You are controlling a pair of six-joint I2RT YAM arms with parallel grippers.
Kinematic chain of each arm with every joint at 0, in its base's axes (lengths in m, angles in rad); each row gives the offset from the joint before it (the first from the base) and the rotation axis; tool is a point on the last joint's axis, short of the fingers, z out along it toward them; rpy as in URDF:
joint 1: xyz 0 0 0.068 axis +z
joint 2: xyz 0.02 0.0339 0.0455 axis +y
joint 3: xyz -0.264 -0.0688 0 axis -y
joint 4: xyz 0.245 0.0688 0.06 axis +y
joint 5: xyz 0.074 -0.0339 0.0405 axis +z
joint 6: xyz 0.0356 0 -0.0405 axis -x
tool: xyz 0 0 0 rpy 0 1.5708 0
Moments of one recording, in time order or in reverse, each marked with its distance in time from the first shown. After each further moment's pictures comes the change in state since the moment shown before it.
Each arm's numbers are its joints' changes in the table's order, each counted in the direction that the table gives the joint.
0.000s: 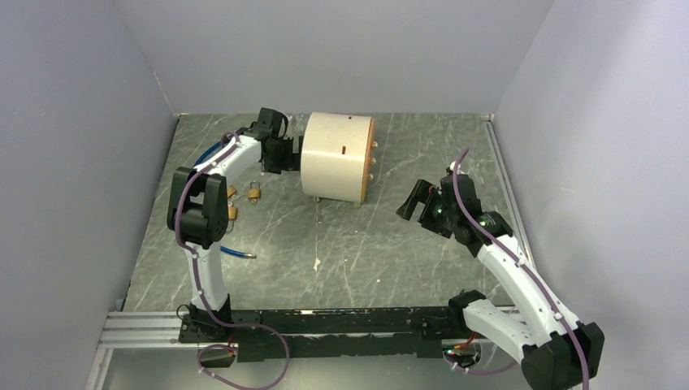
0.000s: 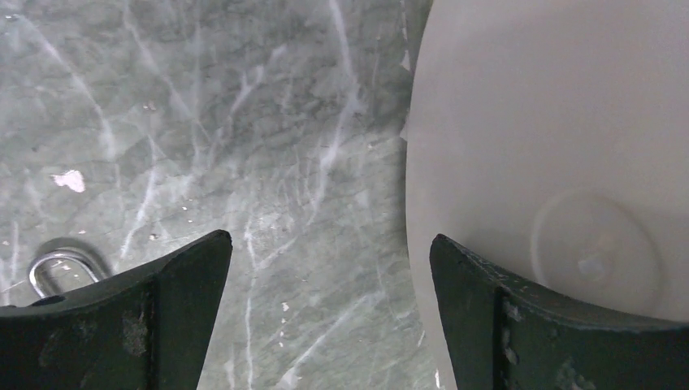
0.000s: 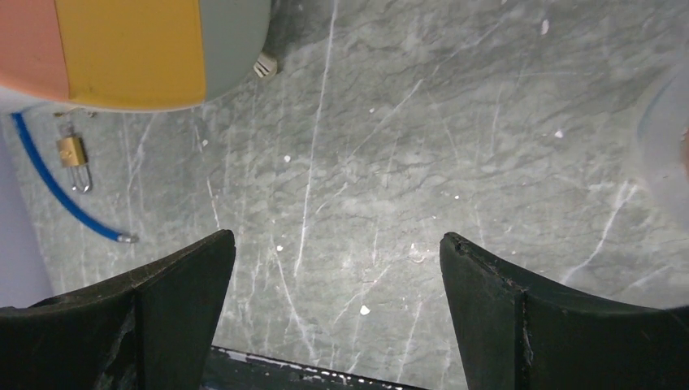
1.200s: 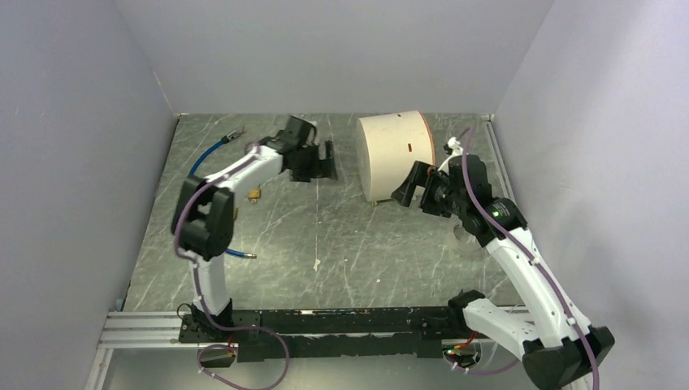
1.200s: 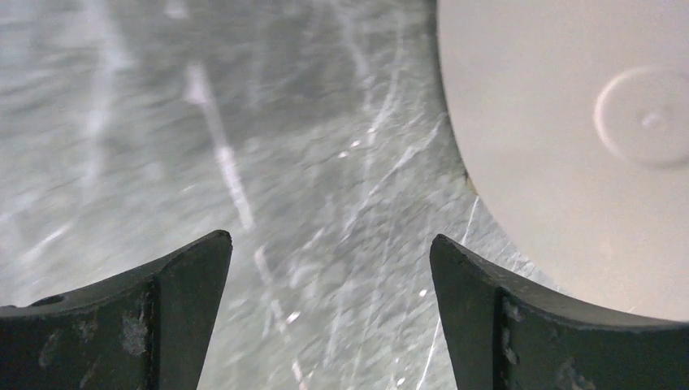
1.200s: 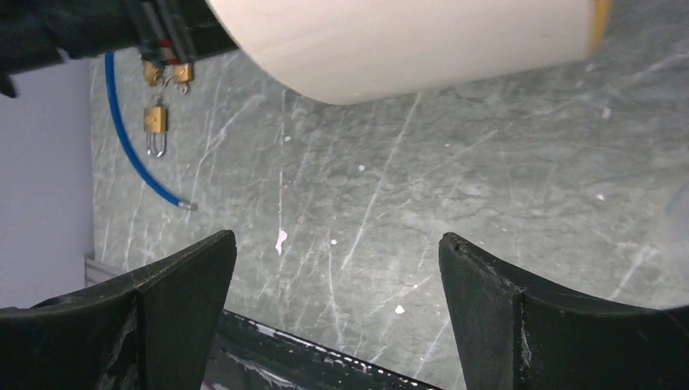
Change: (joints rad) left arm -0.231 0.000 -0.013 -0.071 -0.007 0.244; right arm 0.015 0.027 0.247 0.084 0.069 0.111
